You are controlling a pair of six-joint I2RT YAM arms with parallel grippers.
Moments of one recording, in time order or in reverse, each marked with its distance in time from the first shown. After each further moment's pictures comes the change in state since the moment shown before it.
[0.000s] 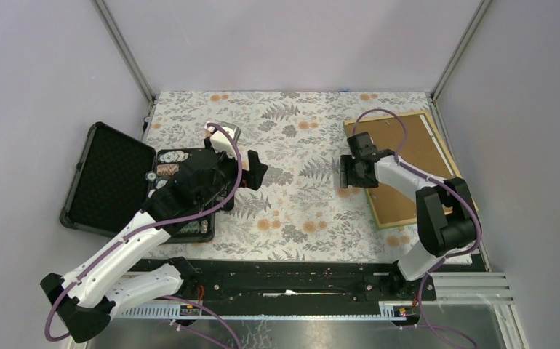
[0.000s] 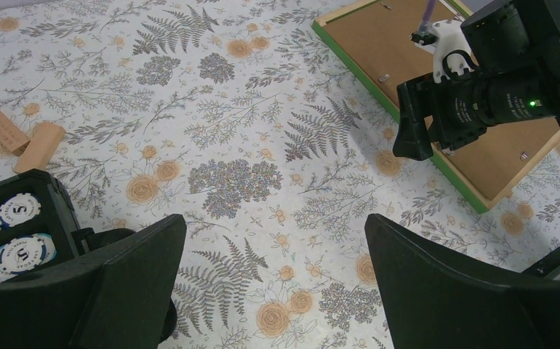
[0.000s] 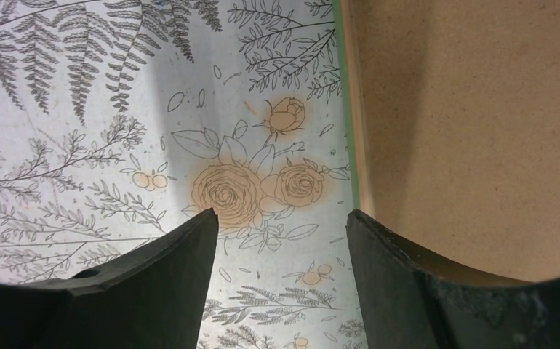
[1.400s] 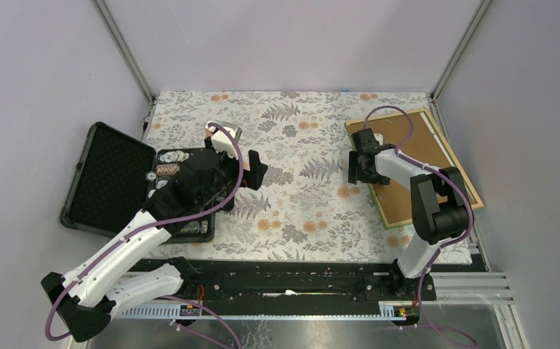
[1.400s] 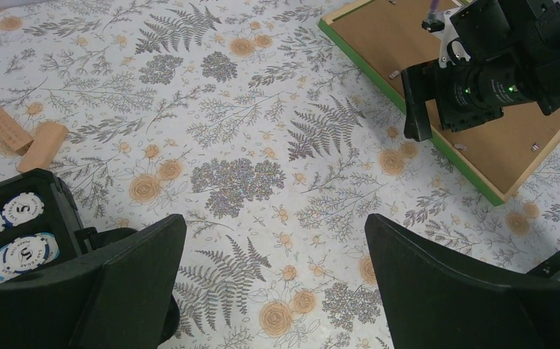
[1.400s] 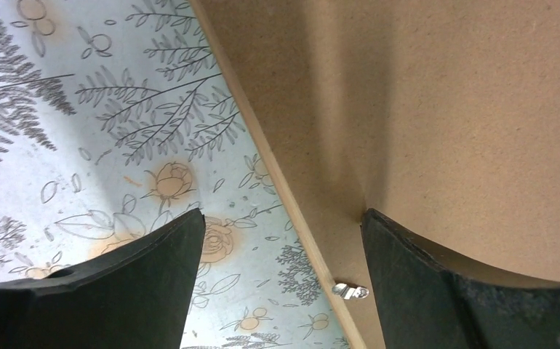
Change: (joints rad) left arm 0.000 0.006 0.000 0.000 -0.005 0.006; right arm -0.061 0.119 0.061 -0.023 0.180 0.015
